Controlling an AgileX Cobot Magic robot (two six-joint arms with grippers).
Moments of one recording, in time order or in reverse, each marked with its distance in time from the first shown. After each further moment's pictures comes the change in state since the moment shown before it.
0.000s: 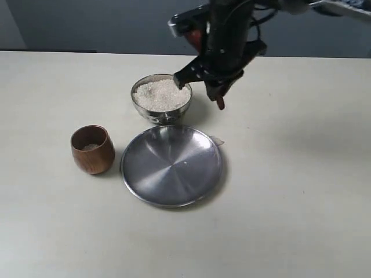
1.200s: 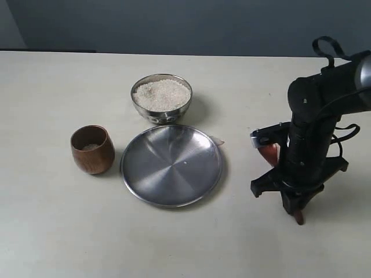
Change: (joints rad) left arm 0.000 0.000 0.000 0.000 0.000 0.000; right arm -0.175 -0.170 0.858 0.077 -0.298 0.005
